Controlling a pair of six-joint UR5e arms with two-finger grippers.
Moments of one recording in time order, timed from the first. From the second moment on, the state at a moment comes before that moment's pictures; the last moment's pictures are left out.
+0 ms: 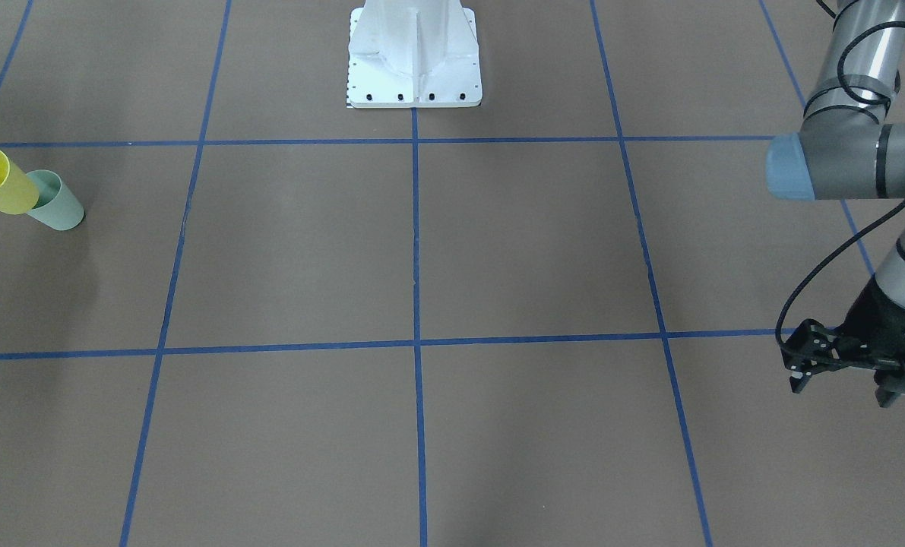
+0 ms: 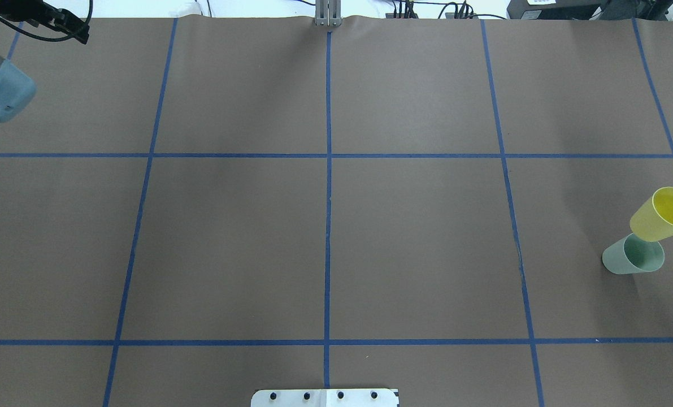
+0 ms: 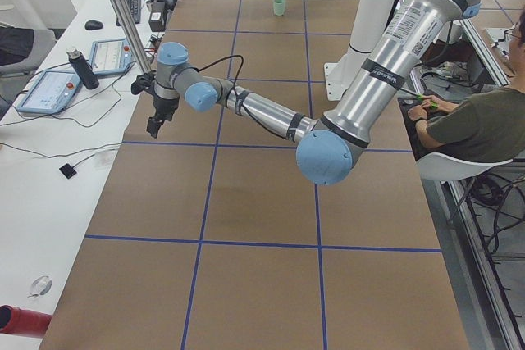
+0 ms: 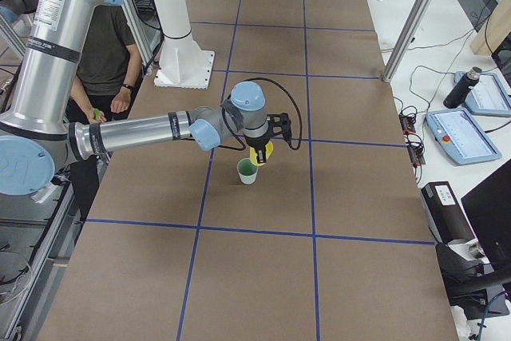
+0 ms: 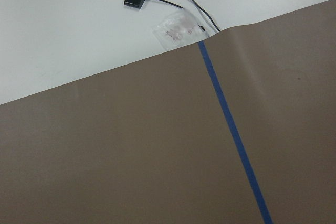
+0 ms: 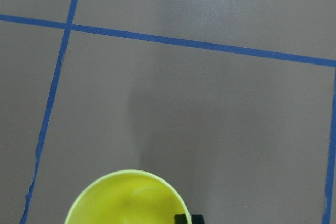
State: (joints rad) left arm -1.19 -2.10 -1.42 -1.88 -2.02 -0.38; right arm 1.19 -1.88 2.02 -1.13 2.28 0.51
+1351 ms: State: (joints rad) left arm -1.21 -2.10 -1.44 -1.87 -2.03 -0.36; right arm 1.14 -1.92 1.95 -0.99 2.29 0.53
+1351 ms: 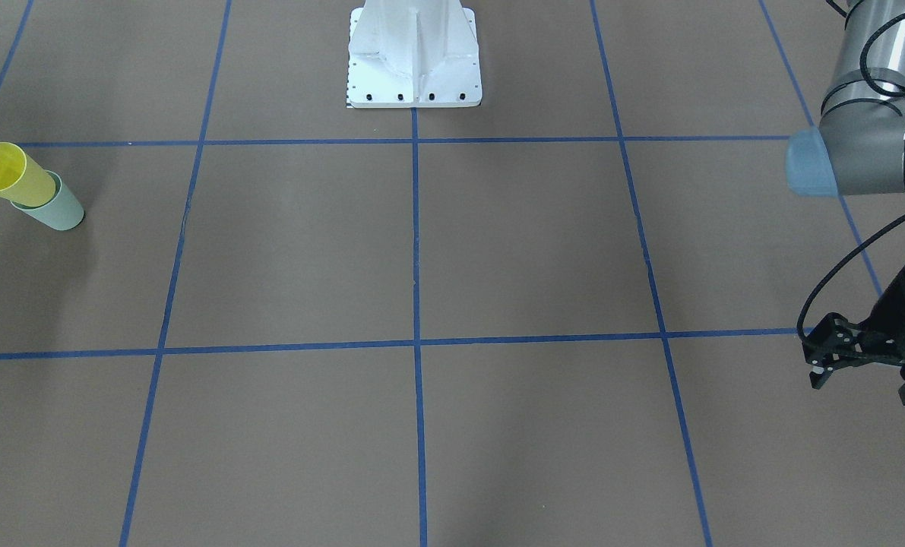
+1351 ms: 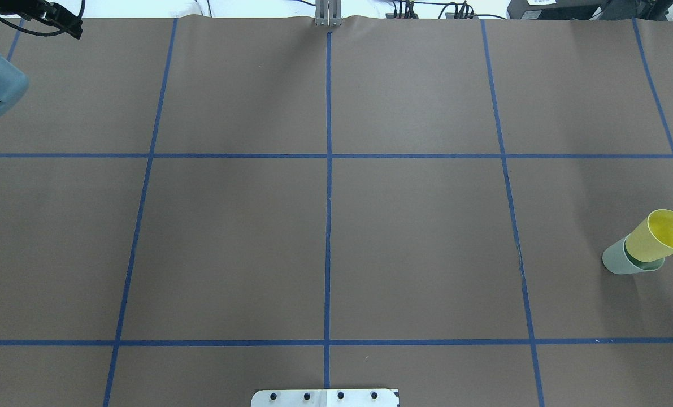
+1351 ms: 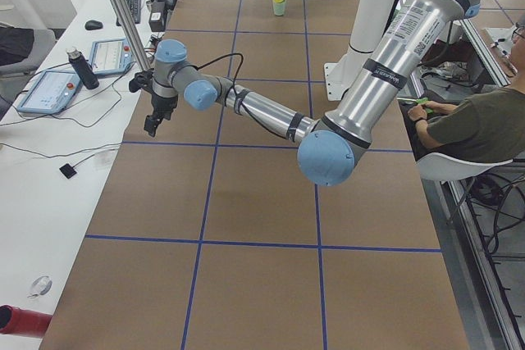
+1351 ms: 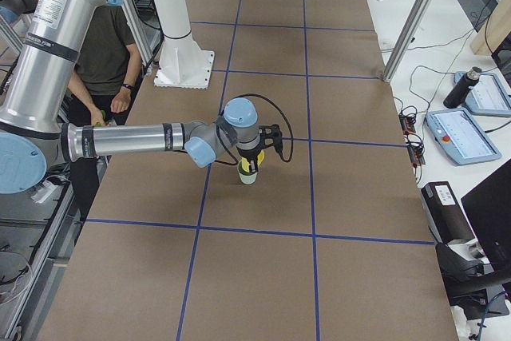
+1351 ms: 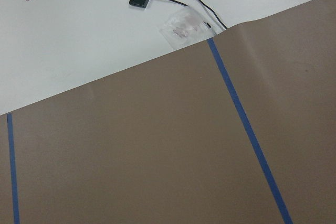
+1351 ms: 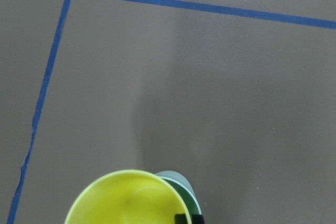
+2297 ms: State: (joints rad) left arm -1.23 -2.11 -1.44 -1.84 -2.03 -0.36; right arm 1.11 -1.93 1.93 -0.96 2.29 0.55
